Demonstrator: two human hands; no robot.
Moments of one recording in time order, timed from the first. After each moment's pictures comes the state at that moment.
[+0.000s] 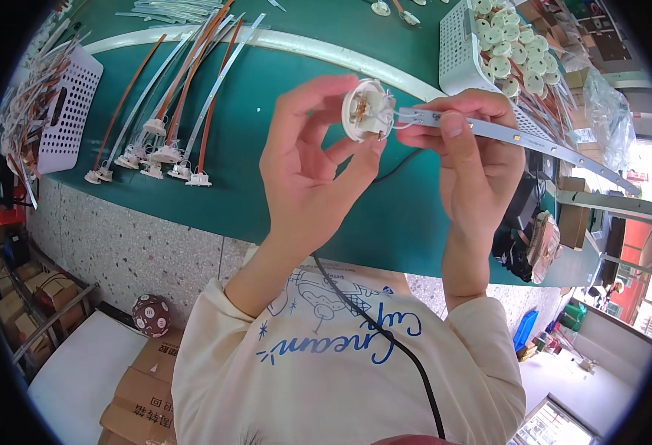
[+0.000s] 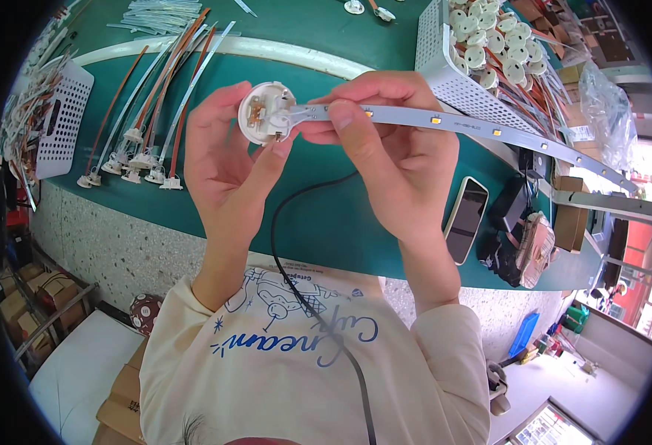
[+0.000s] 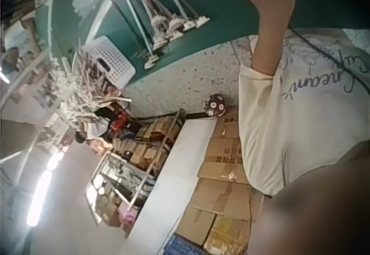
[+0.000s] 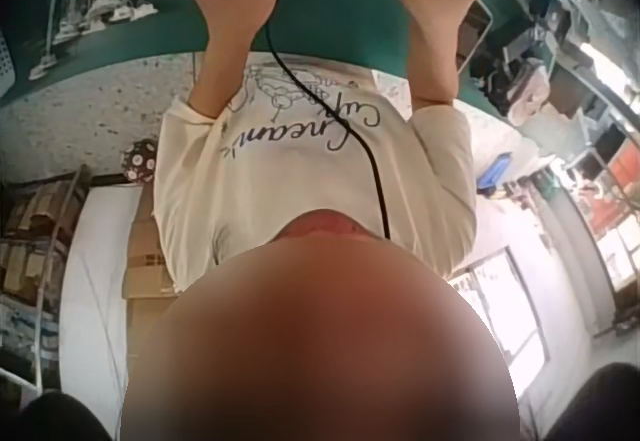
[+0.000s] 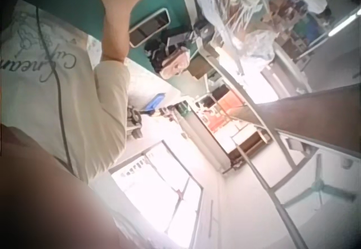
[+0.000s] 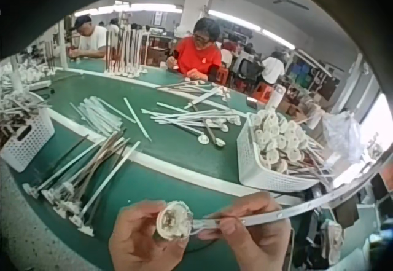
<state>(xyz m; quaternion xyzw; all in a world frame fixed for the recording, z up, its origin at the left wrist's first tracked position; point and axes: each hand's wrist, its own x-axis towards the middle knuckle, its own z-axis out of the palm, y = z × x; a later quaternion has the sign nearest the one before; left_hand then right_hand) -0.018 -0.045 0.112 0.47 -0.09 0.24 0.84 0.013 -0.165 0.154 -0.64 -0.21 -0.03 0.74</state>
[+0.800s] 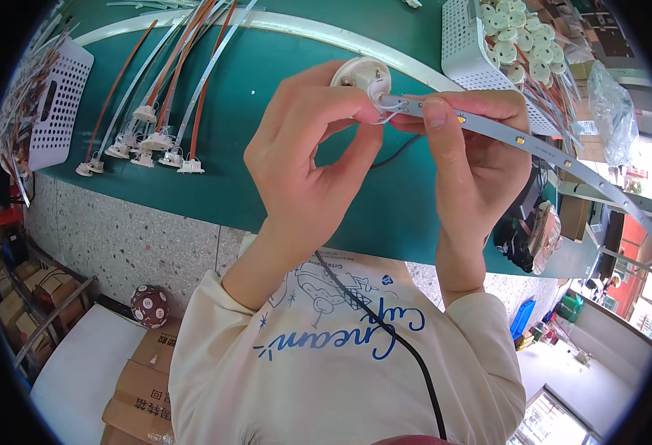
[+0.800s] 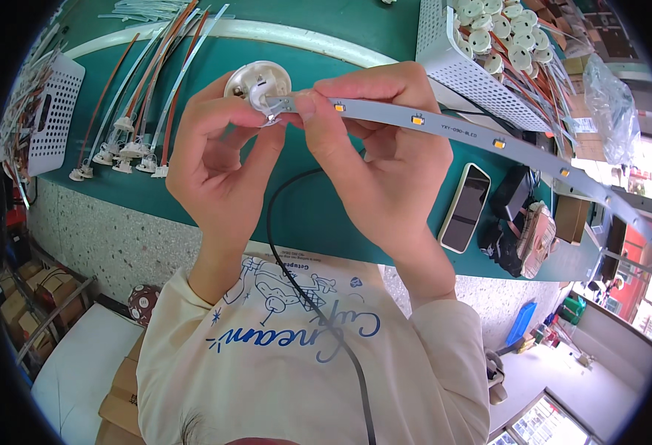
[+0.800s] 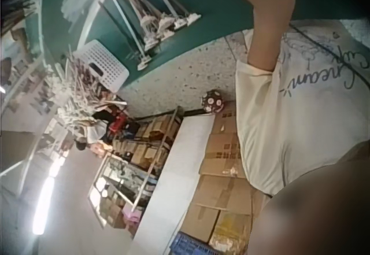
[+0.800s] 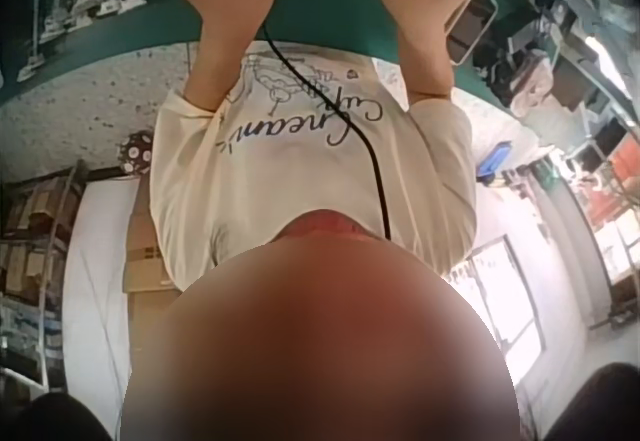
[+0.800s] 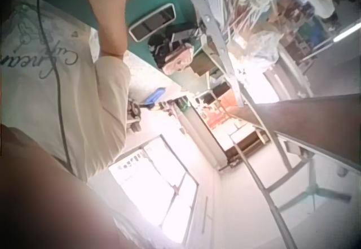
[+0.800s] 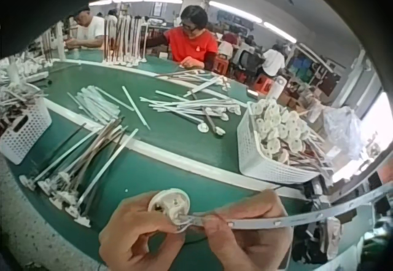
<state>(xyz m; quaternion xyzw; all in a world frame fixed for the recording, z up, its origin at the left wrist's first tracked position) -0.014 -0.043 0.103 0.63 -0.08 0.36 0.68 0.004 -0.156 0.145 -0.66 -0.21 -0.09 0.71</state>
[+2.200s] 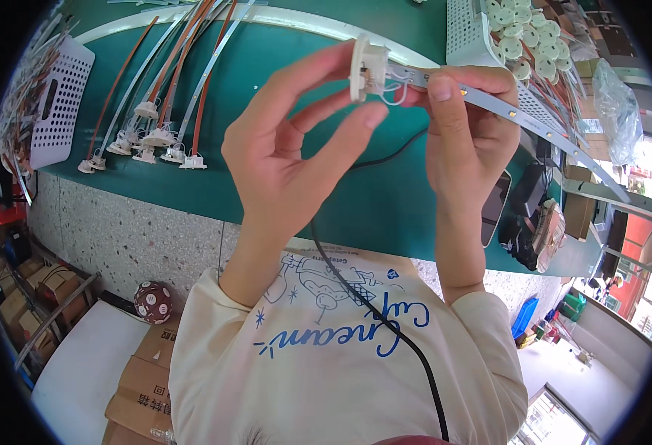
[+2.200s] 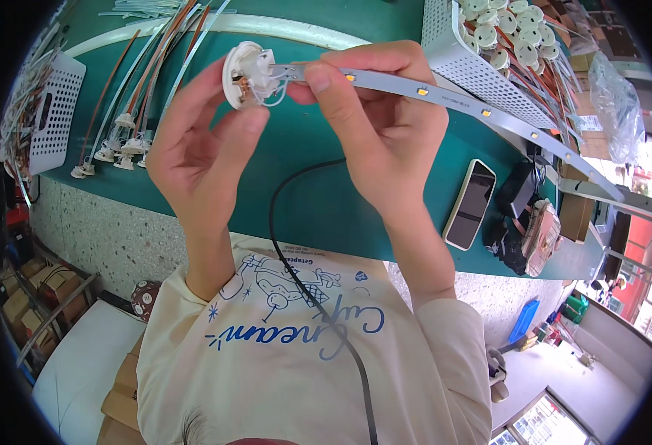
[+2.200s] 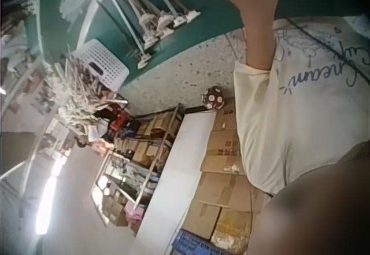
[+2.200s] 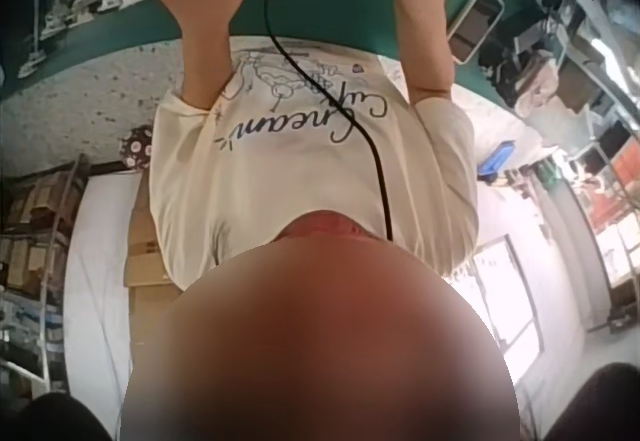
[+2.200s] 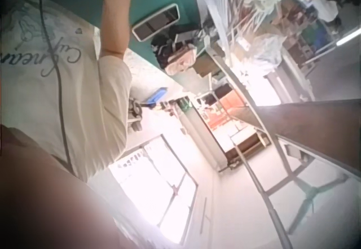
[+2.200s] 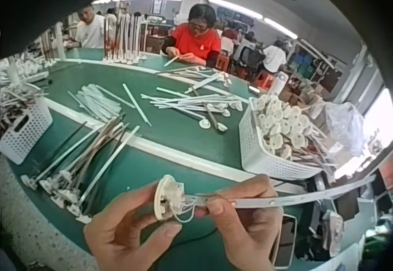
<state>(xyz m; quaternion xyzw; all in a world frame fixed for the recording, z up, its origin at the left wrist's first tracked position) -0.018 -0.030 0.111 0.60 -0.08 0.32 0.73 0.020 -0.156 0.128 -0.58 -0.24 -0.08 0.77</state>
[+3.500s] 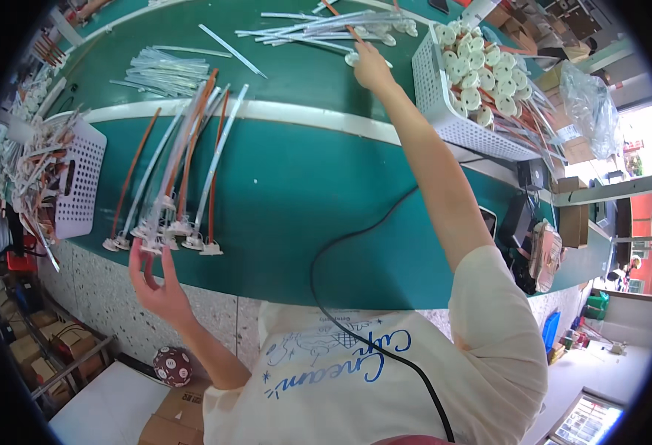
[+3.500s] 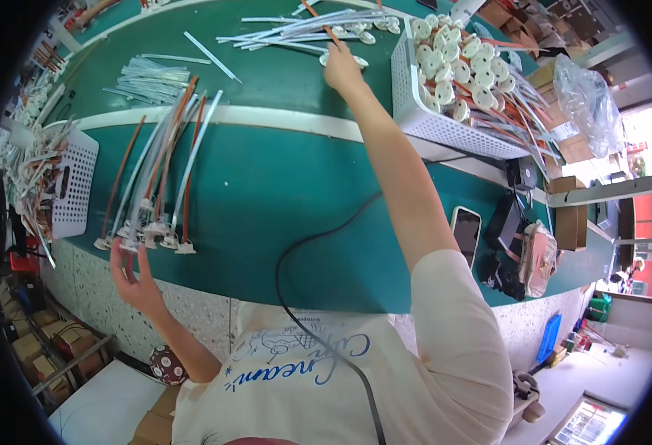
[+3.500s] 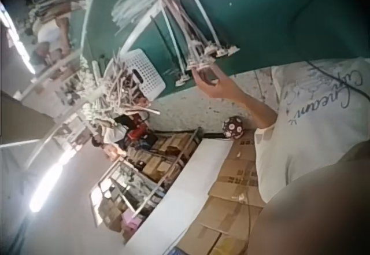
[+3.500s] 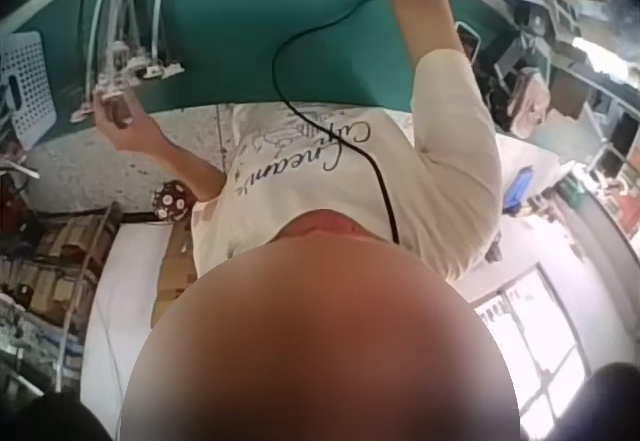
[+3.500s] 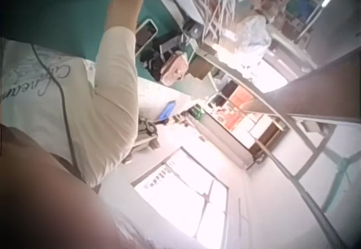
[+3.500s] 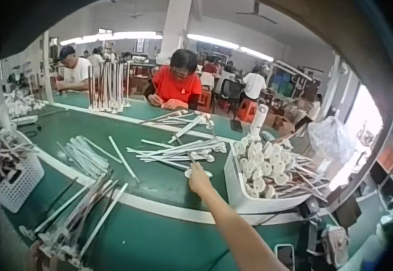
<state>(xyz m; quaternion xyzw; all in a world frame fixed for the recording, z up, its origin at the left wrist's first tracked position) -0.085 0.107 0.054 0.78 0.26 0.40 0.42 0.289 -0.166 -0.011 -0.95 -0.19 -0.15 0.18</state>
